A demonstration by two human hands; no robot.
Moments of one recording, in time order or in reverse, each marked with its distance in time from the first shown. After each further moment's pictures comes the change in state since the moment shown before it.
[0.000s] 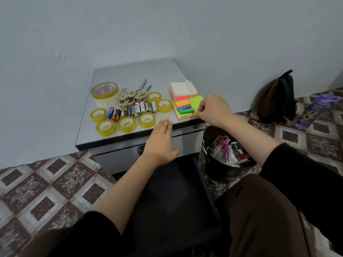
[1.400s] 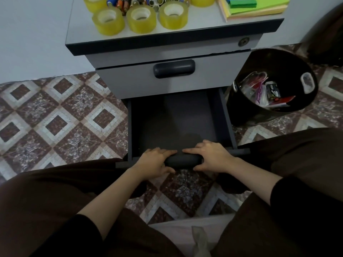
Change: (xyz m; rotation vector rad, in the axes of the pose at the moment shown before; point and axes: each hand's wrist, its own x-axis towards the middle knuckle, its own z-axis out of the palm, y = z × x) left_hand -0.156 -0.065 0.185 -0.159 -0.542 0.020; right_hand -0.169 0.029 0.230 -0.178 -0.765 -0.483
